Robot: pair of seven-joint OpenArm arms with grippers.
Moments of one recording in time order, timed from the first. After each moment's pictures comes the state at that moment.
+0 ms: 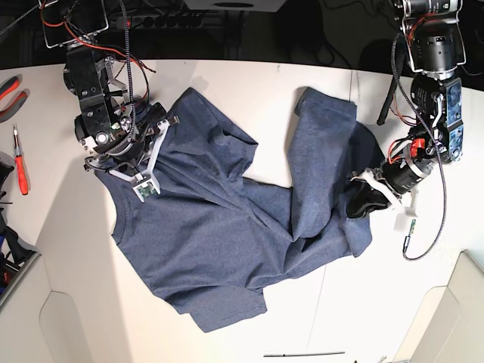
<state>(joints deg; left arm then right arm) -3.0 -14.2 -15.3 69.3 -28.2 -38.5 24.6 -4.7 11.3 -12.6 79.7 -5.1 12.4 -53.7</state>
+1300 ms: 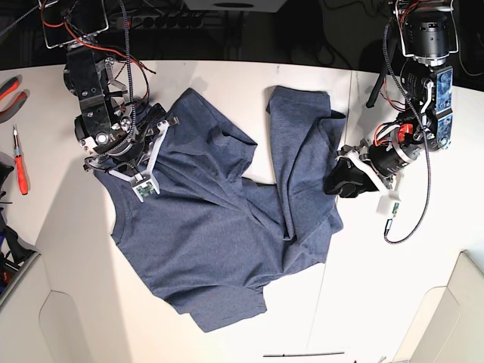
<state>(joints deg) -0.4 -13.5 -12.9 68.8 -29.4 -38.5 26.5 -4.6 11.3 -12.6 79.7 -5.1 12.4 -53.6</state>
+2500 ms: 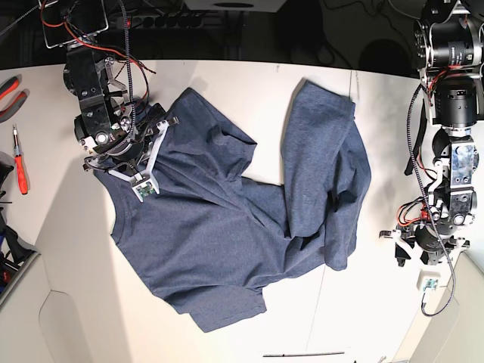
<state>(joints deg) -17.6 -20.9 -6.8 64.4 -2.3 -12.1 21.2 -4.6 11.3 -12.6 79.7 -5.1 12.4 -53.6</state>
